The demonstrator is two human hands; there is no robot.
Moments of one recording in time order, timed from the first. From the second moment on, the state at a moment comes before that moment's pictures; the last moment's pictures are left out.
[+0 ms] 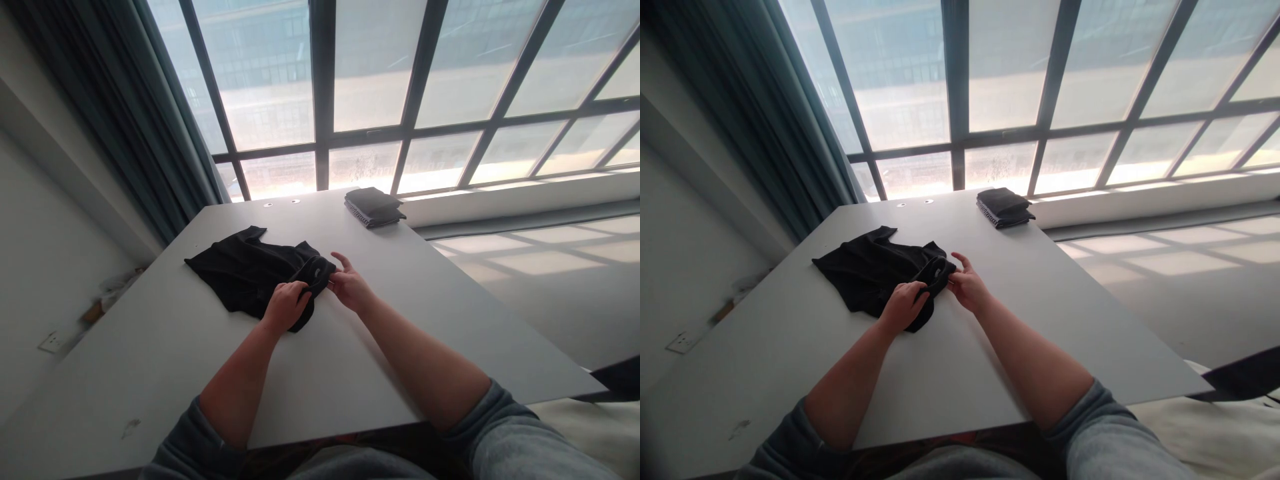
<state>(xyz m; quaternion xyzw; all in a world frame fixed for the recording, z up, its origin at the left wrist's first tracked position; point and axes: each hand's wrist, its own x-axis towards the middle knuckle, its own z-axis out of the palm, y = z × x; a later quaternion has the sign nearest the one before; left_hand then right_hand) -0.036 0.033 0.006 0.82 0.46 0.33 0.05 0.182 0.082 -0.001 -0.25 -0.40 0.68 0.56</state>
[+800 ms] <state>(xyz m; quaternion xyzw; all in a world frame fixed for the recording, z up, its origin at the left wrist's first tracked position) -0.037 0.026 0.016 0.86 0.40 0.29 0.14 0.208 0.087 0.005 -0.43 -0.84 0.07 0.33</state>
